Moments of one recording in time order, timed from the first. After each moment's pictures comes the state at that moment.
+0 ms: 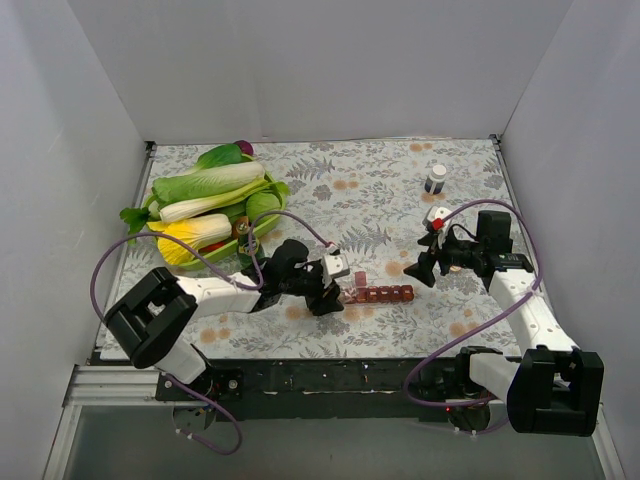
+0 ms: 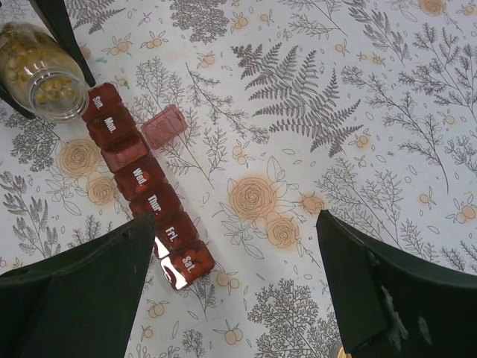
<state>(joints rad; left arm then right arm) -0.82 1.50 0.60 0.34 0.56 0.17 0.00 1.07 0.66 -0.39 -0.93 -0.70</state>
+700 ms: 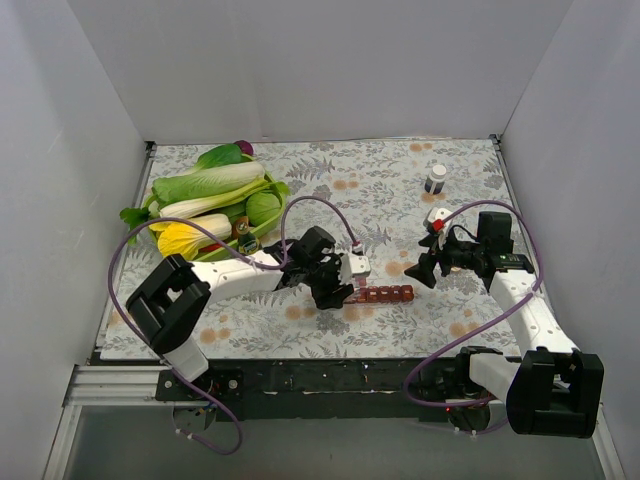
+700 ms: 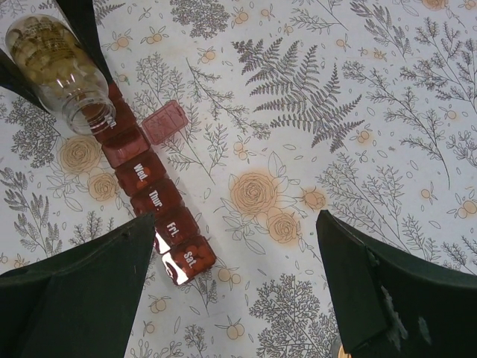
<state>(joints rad) -0.87 1.63 0.93 -0.18 0.44 0.39 -0.01 1.07 0.66 -0.41 -0.93 -0.72</state>
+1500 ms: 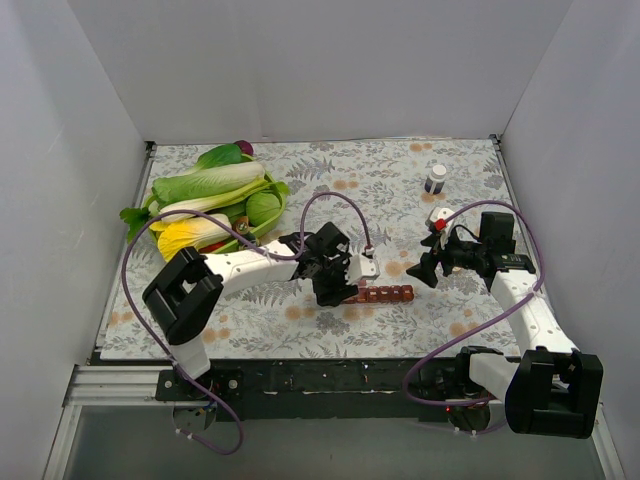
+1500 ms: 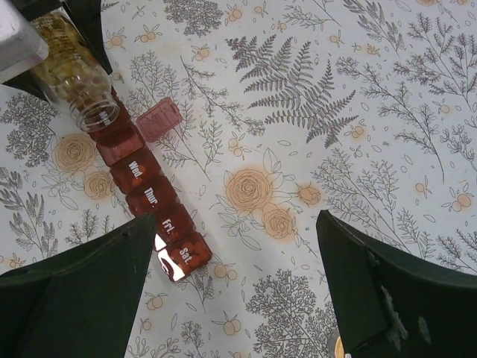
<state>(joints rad) -0.90 1.73 1.12 -0.46 0.32 0.49 -0.03 1.07 0.66 -0.41 -0.93 -0.73</state>
